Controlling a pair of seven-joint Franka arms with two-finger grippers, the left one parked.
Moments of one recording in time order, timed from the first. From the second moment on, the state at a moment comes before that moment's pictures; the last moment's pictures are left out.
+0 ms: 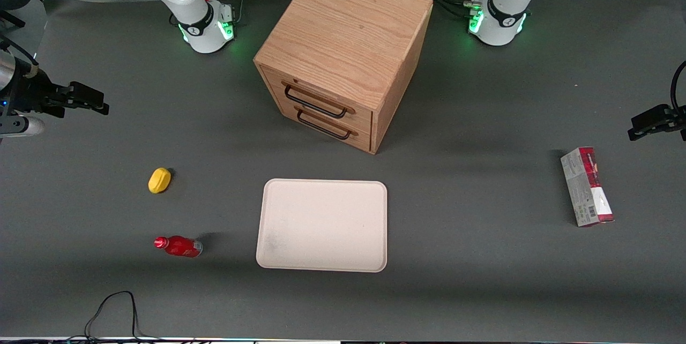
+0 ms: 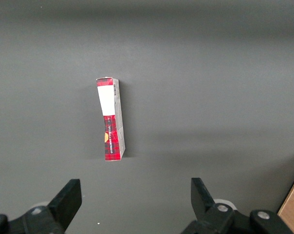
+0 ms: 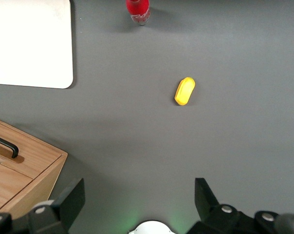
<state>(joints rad) 0.16 0.06 -0.16 -1.49 0.02 1.42 -0.01</state>
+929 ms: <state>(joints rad) 0.09 0.62 -0.17 -0.92 0.12 1.41 -0.01</state>
